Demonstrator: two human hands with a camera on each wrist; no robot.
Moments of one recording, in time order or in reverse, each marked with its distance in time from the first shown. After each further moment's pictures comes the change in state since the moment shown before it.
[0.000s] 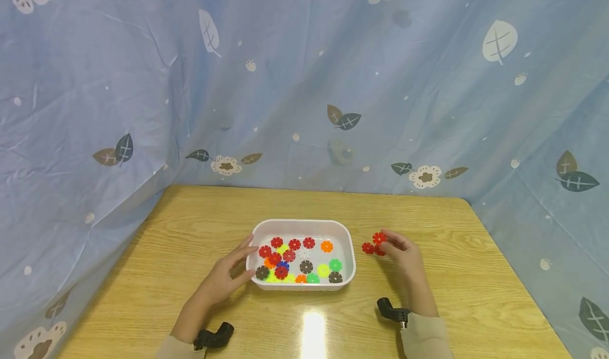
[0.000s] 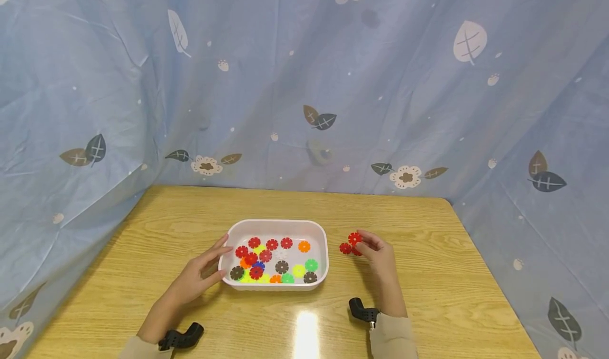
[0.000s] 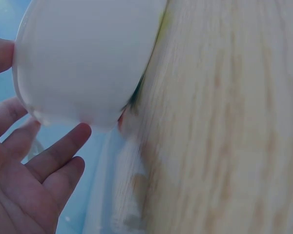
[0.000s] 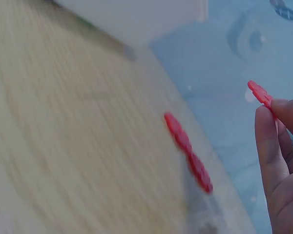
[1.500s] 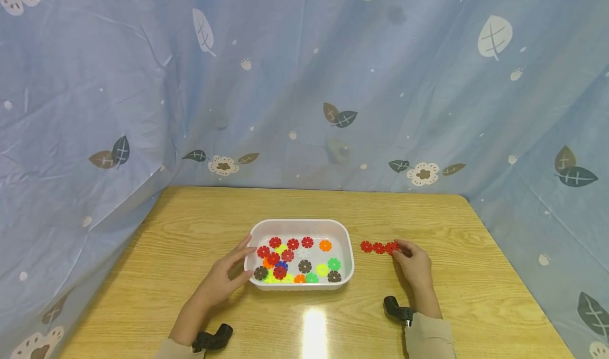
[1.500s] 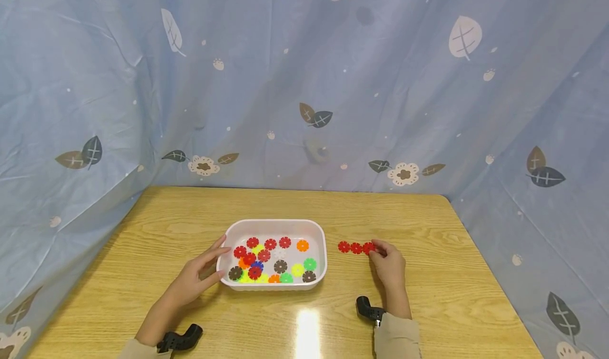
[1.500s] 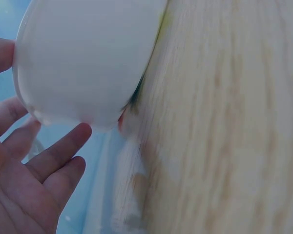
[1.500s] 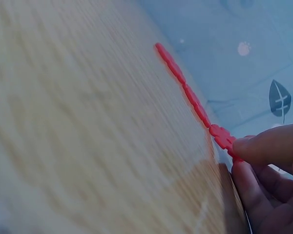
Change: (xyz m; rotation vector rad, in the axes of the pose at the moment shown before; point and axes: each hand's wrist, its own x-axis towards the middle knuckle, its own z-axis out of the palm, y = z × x) left_hand -0.001 -0.001 0.001 -0.013 -0.012 -0.014; right_hand 0.001 0.033 -0.022 -0.463 0.169 0.009
